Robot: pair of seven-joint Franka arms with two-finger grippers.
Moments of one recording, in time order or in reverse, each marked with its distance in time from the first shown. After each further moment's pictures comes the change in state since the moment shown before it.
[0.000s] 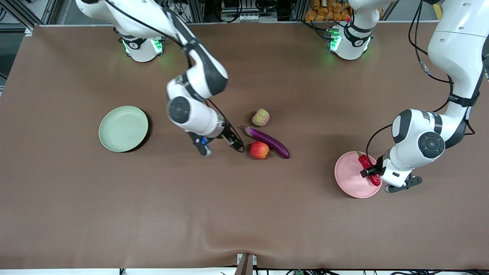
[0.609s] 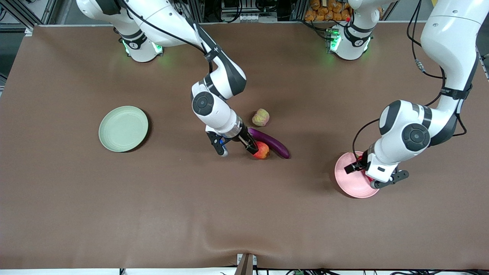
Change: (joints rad) left arm -0.021 -0.058 -0.112 0.003 0.000 -0.098 -0.161; right arm 0.068 0.089 -0.001 0.019 0.001 0.247 0.042
